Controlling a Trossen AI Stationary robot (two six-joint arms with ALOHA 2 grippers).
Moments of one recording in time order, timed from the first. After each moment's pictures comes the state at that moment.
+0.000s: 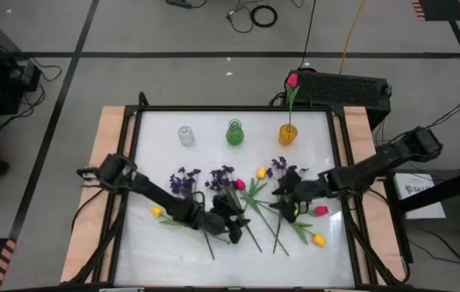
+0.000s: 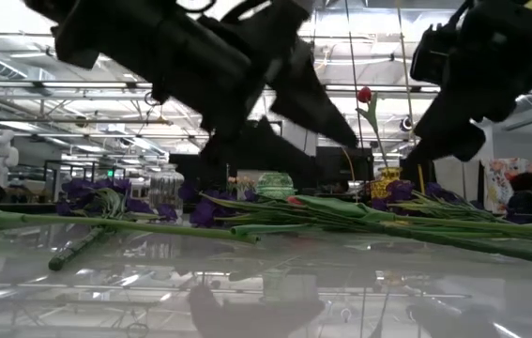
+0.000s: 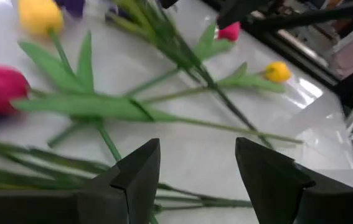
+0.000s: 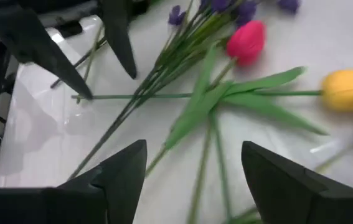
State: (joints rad) left arm -0.41 2.00 1.07 0.40 -0.50 -0.81; right arm 0.32 1.19 0.47 0.03 0.20 0.70
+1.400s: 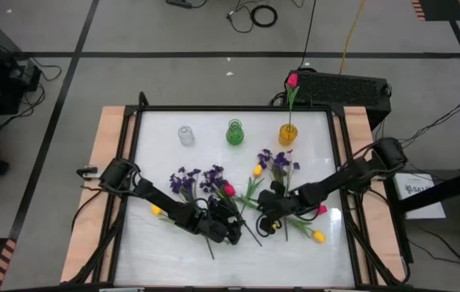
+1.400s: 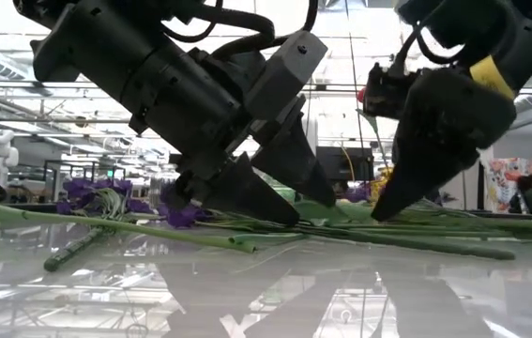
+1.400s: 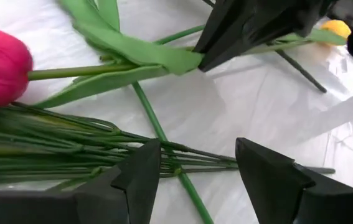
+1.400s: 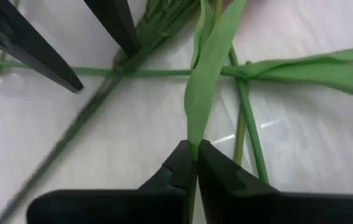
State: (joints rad) left arm -0.44 2.06 1.10 0.23 -0.56 -0.95; right arm 0.37 1.66 0.74 -0.01 0.28 0.67
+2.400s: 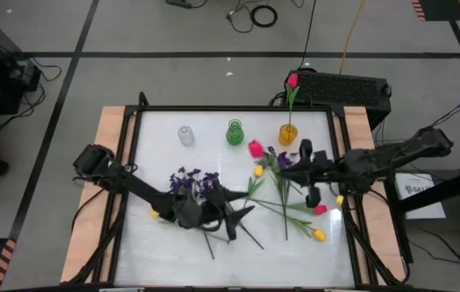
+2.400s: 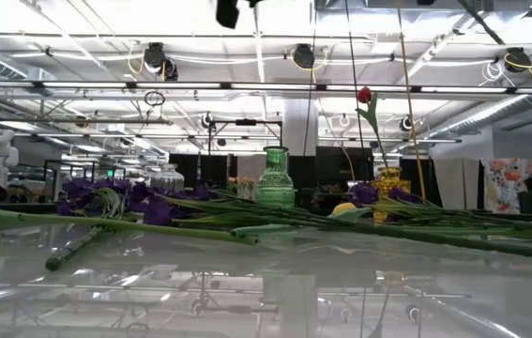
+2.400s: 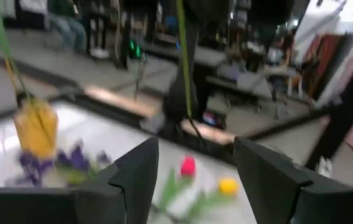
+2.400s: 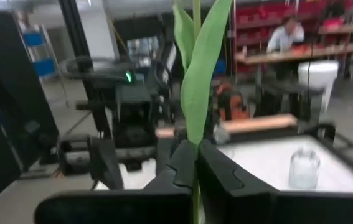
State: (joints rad) left arm -0.45 1.78 1.10 0.69 -0.72 -0.23; right arm 0.33 0.86 0.74 0.14 0.32 0.16
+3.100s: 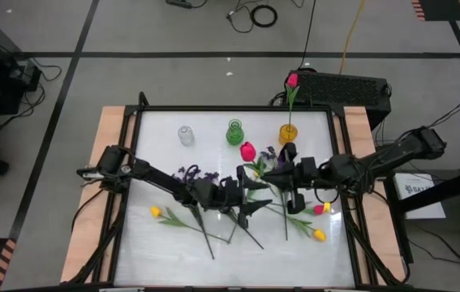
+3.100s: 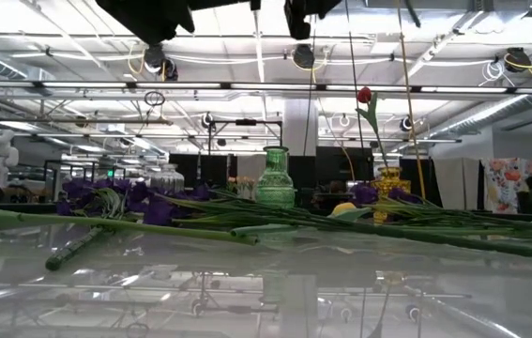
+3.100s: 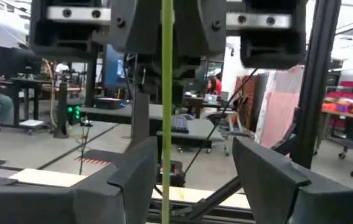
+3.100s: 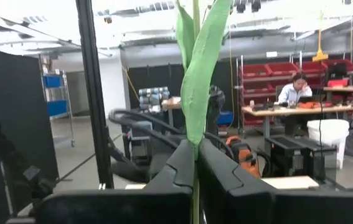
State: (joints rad) left arm -0.25 1.96 1.15 1.11 -0.26 -0.01; right arm 0.32 1.11 0.74 0.65 0.28 0.04
